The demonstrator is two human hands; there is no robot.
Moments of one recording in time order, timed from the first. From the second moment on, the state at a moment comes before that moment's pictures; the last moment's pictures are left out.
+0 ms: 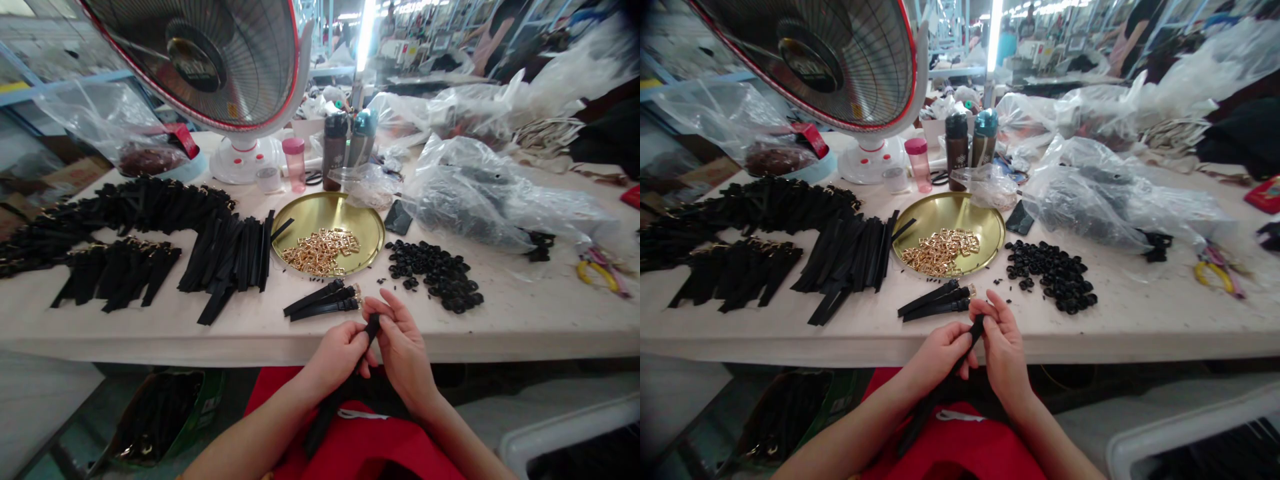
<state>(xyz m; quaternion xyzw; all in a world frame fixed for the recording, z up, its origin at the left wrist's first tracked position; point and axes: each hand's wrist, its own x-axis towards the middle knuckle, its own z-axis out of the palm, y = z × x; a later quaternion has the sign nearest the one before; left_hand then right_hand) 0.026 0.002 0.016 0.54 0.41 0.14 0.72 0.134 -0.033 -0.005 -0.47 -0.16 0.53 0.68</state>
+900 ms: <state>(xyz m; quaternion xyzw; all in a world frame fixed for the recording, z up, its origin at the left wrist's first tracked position) 0.000 0.016 0.006 0.63 0.46 0.12 0.61 0.203 -0.018 -0.023 -0.69 -0.50 0.32 0.43</state>
